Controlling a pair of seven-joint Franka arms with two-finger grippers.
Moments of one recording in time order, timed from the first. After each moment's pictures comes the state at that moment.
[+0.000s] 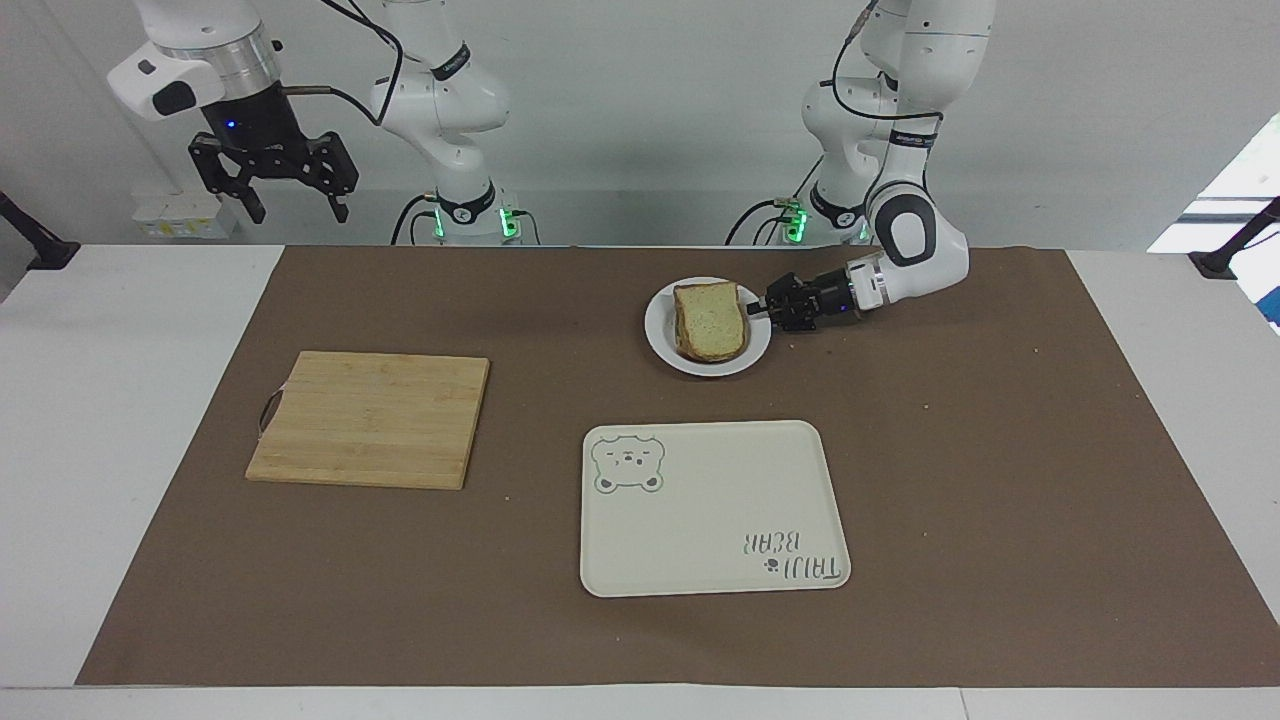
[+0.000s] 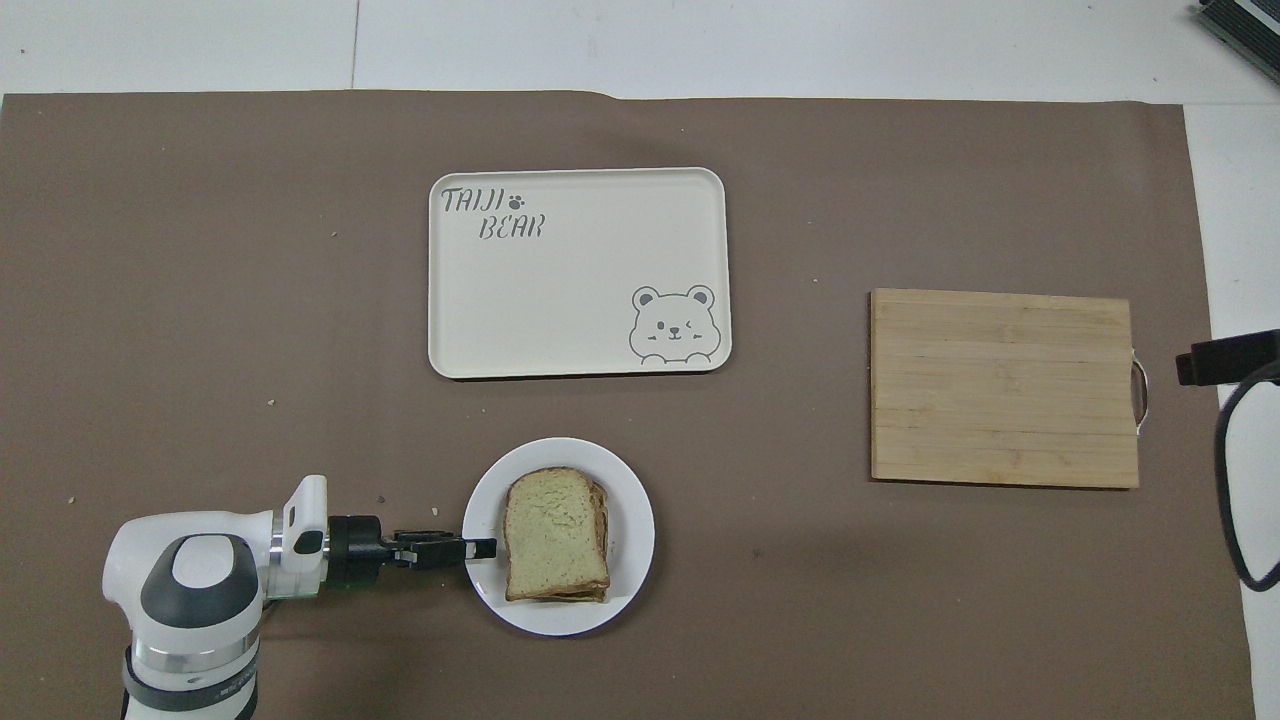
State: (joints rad) left arm -0.13 -0.04 -0.02 -2.70 -1.40 2.03 1.07; right arm 0.07 -0.10 -0.10 -1.56 -0.04 1.49 -0.07
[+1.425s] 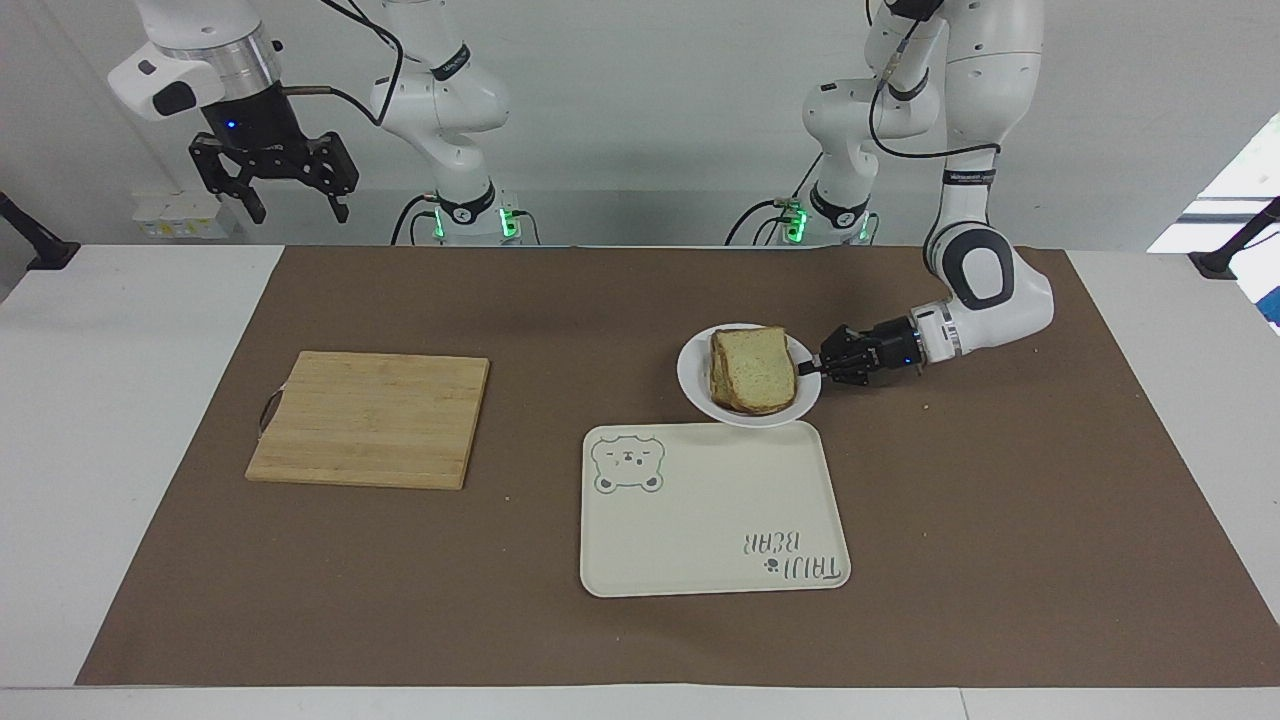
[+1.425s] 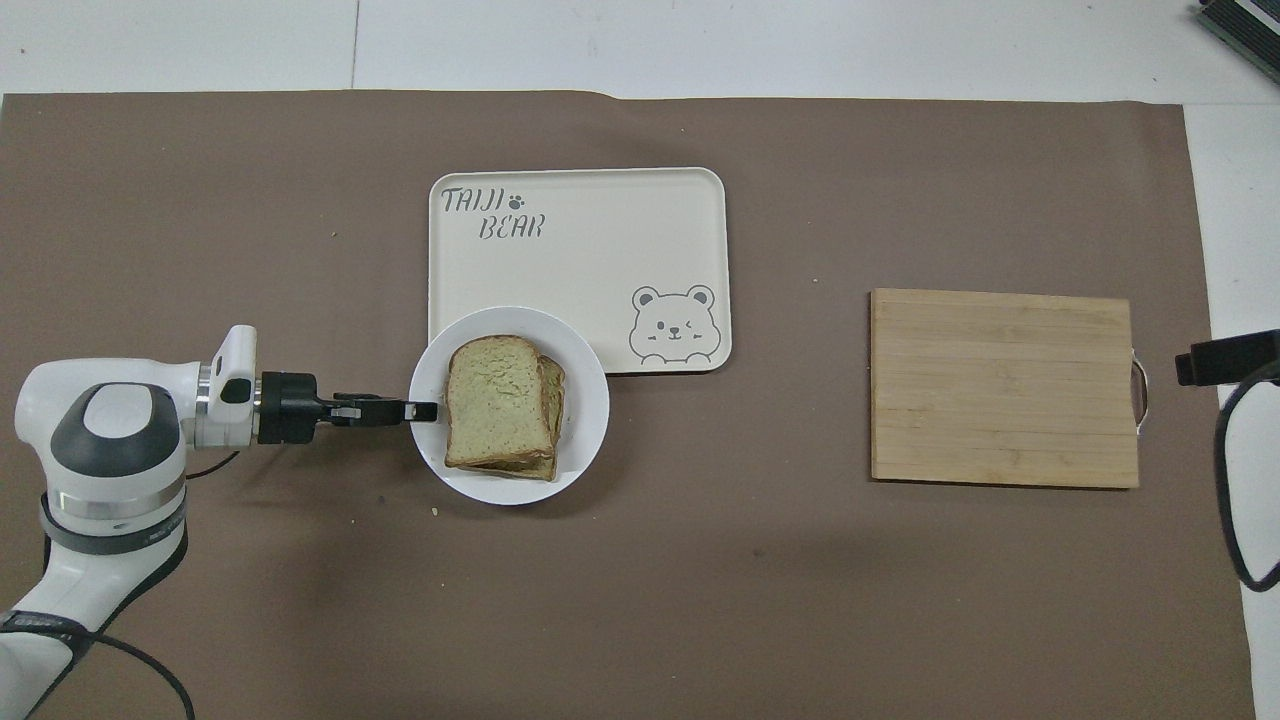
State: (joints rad) left arm 0.00 0.22 0.00 -2.20 -1.17 1.92 0.96; right arm 0.07 -0.10 -0.10 -1.56 -0.04 1.49 -0.07
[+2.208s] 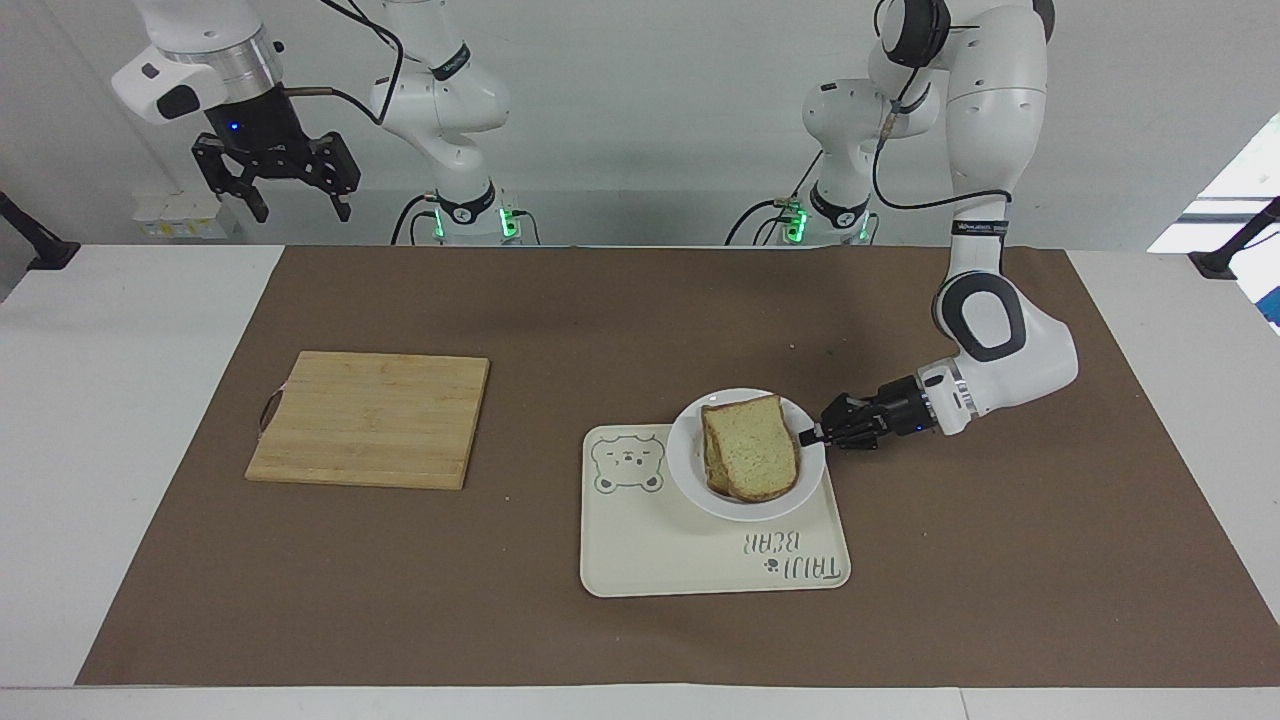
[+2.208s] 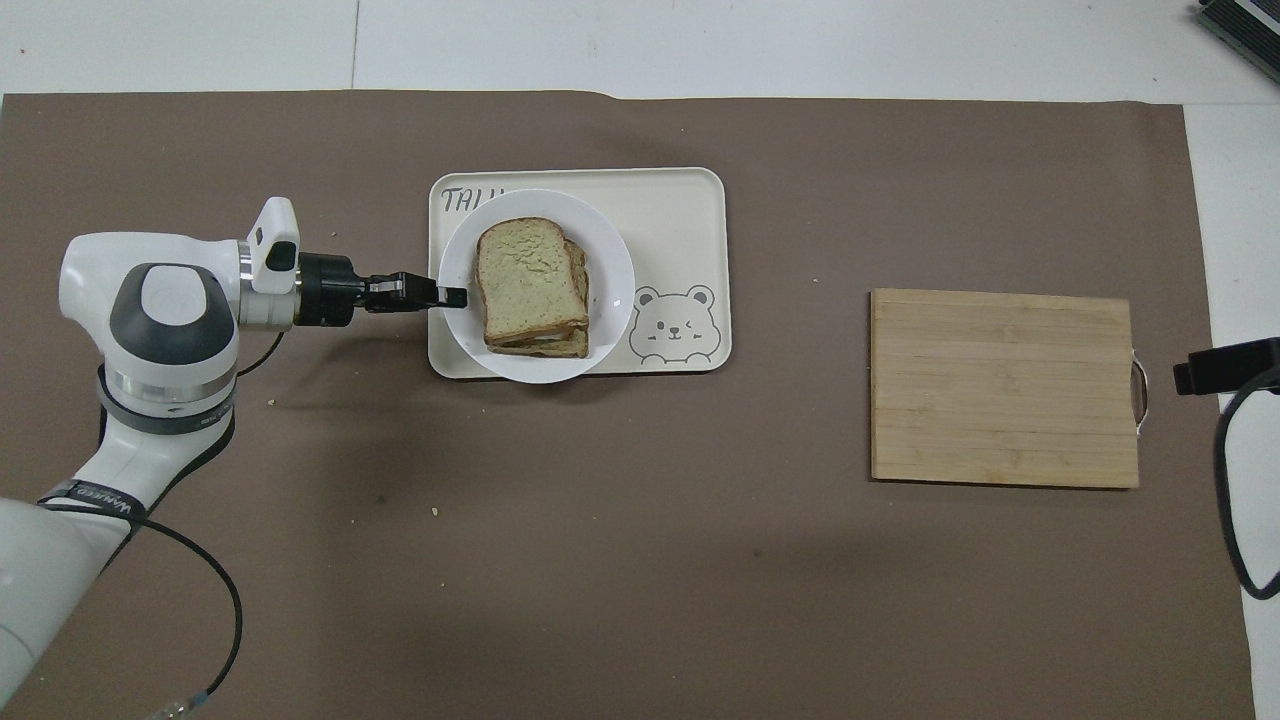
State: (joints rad) left arm 0.00 0.43 -0.13 -1.85 -1.14 2.09 0.68; right arm 0.07 -0.10 -0.10 -1.56 -0.04 1.46 -0.08
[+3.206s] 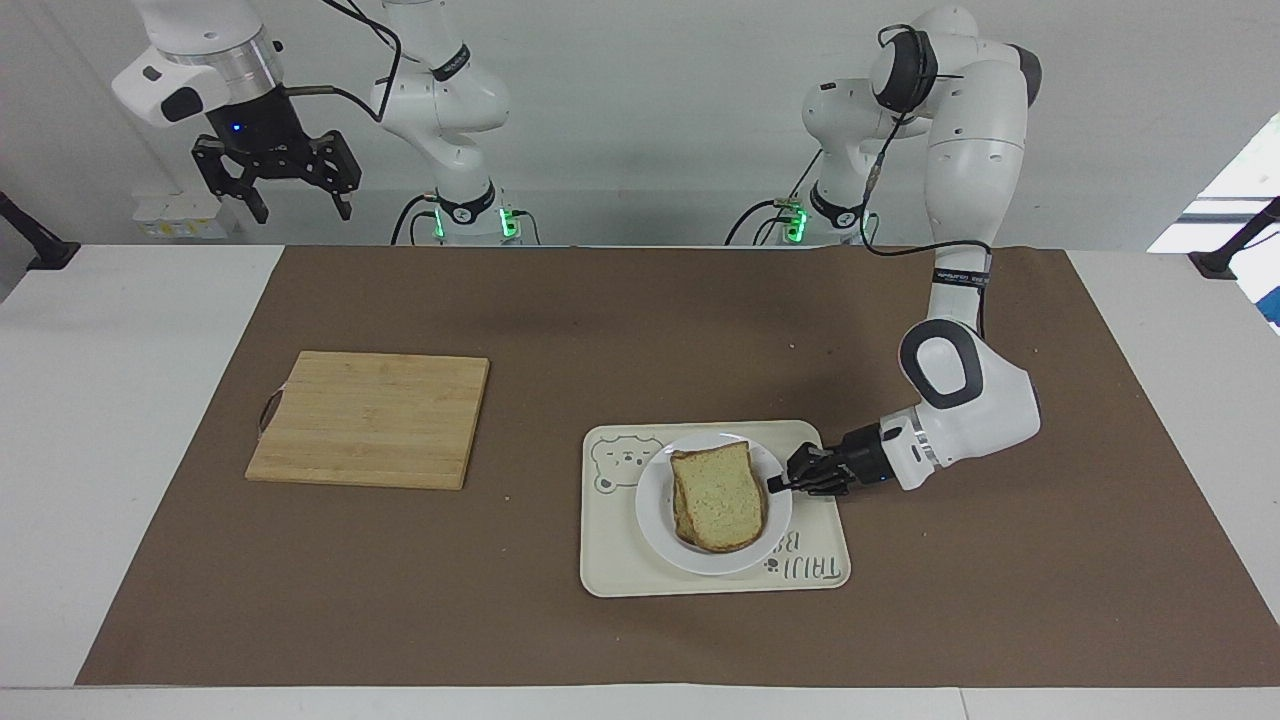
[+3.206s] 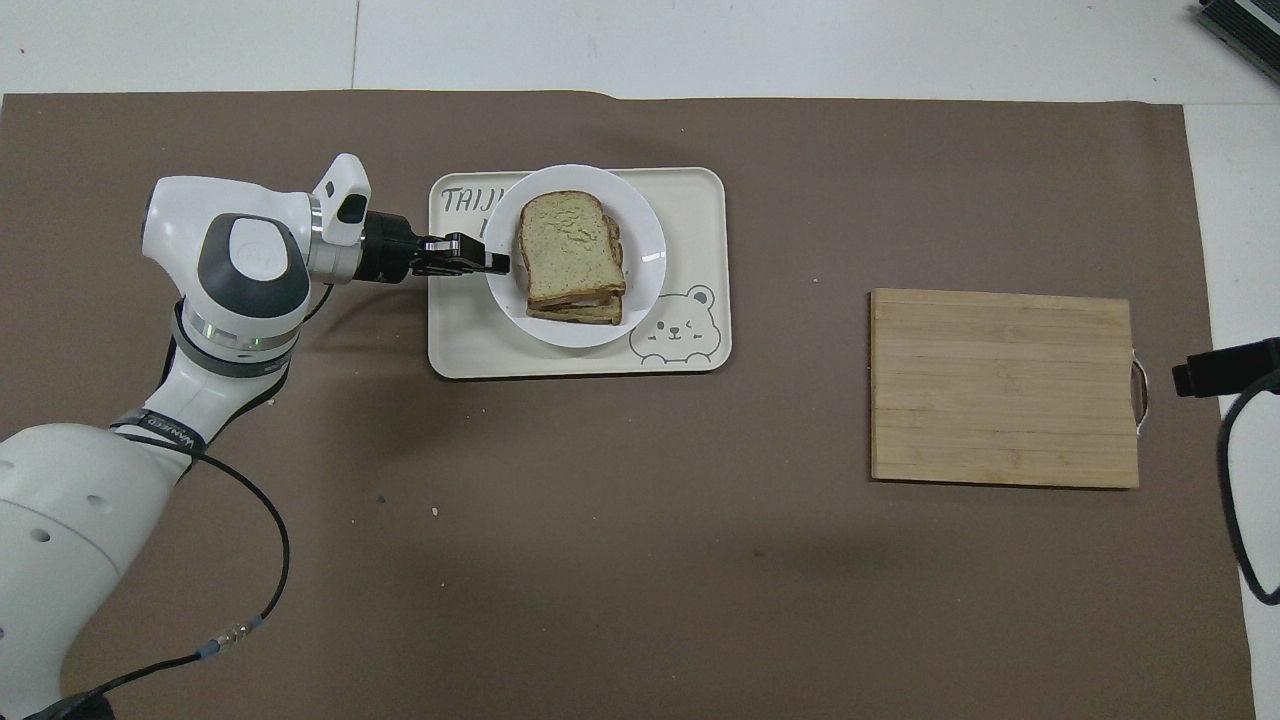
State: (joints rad) left arm -0.03 0.62 -0.18 -1.62 -1.02 2.13 0.55; right arm 0.07 -0.09 -0.10 -1.54 -0.04 1.45 -0.11
